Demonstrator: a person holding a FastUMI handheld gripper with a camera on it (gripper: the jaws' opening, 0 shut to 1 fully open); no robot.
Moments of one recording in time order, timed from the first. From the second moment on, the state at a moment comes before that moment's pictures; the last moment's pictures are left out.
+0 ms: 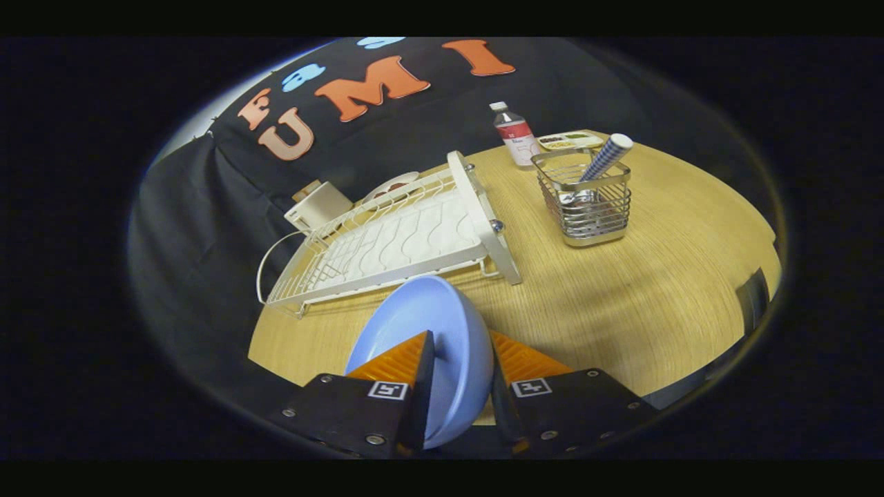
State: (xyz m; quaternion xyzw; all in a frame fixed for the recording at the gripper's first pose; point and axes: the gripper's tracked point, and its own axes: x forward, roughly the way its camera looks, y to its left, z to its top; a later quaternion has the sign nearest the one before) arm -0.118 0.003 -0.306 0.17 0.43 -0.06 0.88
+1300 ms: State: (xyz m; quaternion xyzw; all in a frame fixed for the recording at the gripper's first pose) arm -0.037 -0.145 -0.218 -0.01 0.16 -0.22 0.96
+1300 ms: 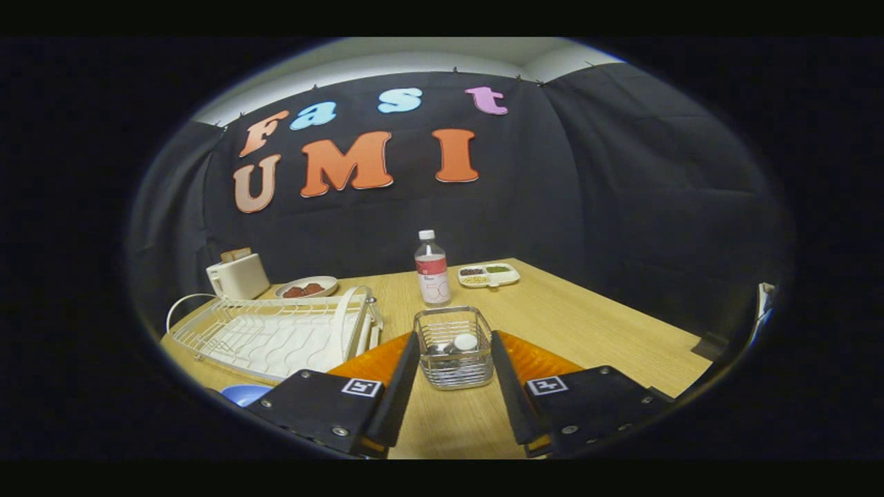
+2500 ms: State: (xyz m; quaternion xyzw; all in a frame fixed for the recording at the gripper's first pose) arm -0.057 -0.102 -0.106 0.00 0.08 -0.16 0.98
